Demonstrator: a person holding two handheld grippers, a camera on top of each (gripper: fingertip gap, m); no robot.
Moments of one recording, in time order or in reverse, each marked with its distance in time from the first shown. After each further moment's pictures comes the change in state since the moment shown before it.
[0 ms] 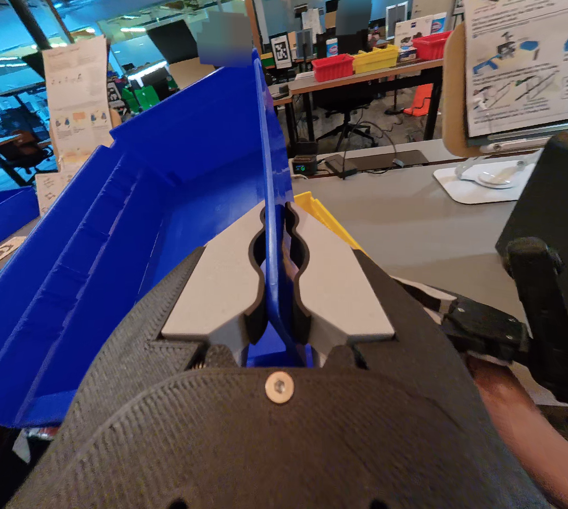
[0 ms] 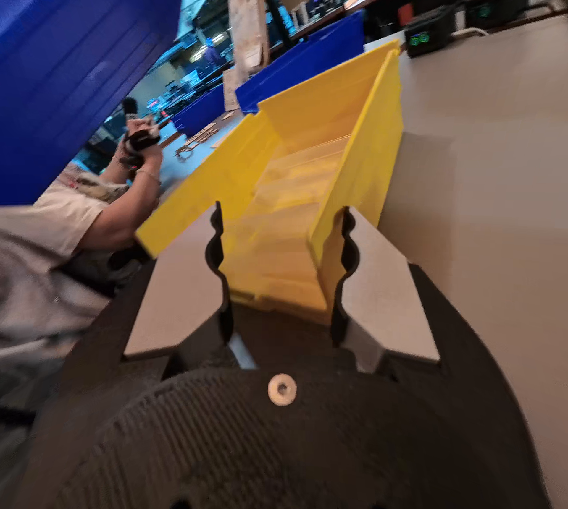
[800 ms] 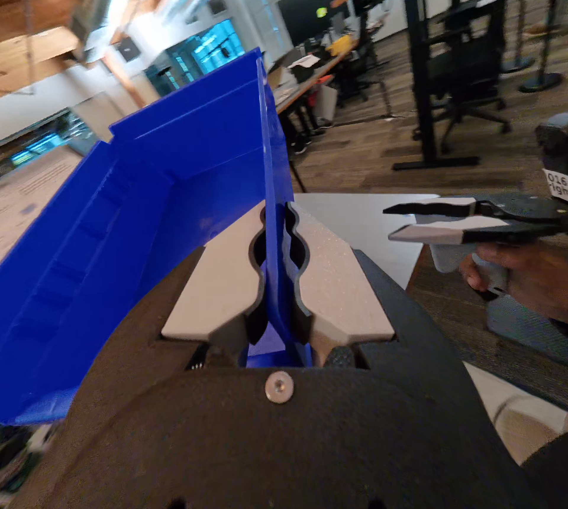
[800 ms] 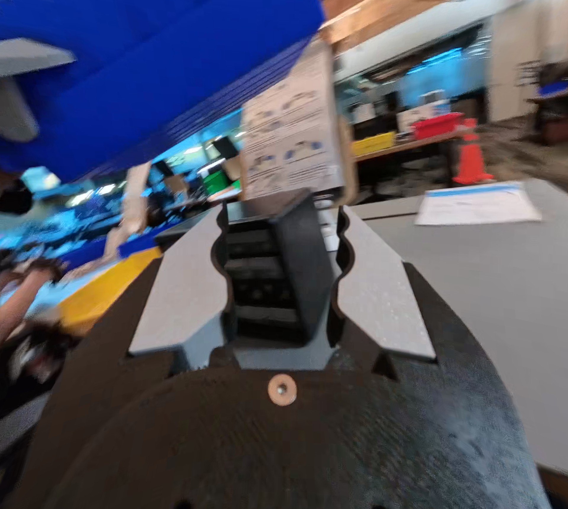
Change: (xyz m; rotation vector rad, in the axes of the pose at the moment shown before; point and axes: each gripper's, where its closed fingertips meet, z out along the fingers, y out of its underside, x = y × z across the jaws) left arm 0.481 -0.193 -0.146 0.341 0.954 0.328; right arm 0.146 -0.198 -0.574 0.546 0.350 -0.247
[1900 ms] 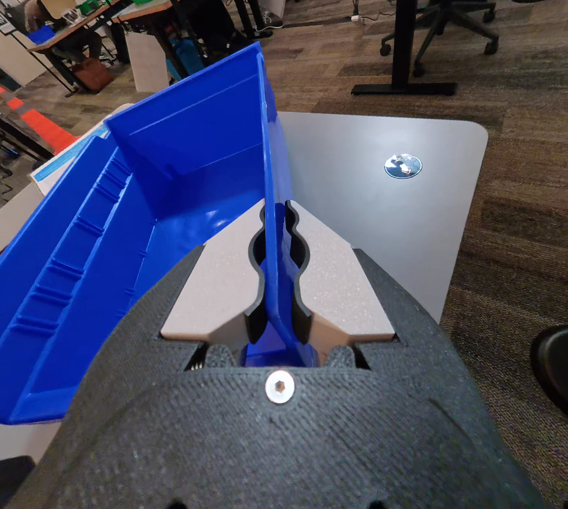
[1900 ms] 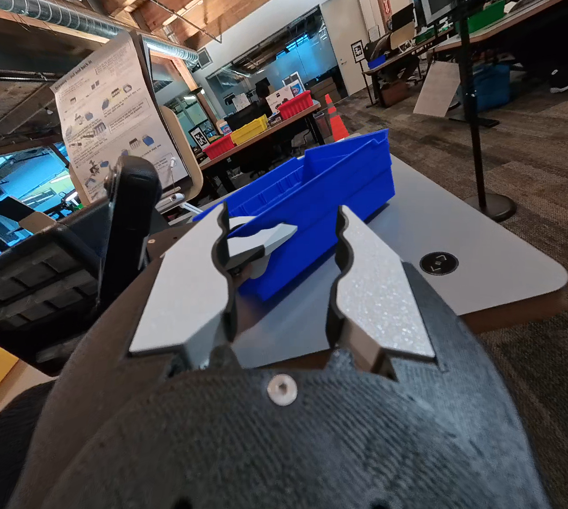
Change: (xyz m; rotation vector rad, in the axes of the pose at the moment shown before) left arm 0.187 0.229 0.332 -0.272 0.157 -0.130; right arm 0.203 0.028 -0.077 -0.009 0.464 0.098
